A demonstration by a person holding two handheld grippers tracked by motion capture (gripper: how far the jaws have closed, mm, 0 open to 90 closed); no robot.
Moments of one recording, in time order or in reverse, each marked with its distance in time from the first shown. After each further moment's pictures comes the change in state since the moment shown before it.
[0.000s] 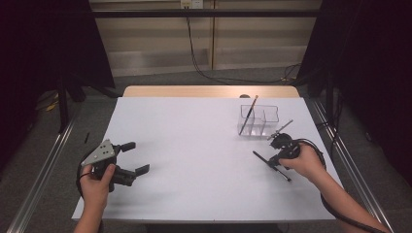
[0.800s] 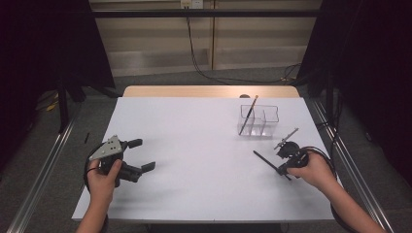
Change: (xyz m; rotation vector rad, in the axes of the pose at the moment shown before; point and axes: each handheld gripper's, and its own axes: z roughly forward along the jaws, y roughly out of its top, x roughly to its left) left arm 0.002 0.006 0.017 0.004 -0.040 0.015; right arm 0.007 -0.025 -0.007 0.068 -0.068 -0.050
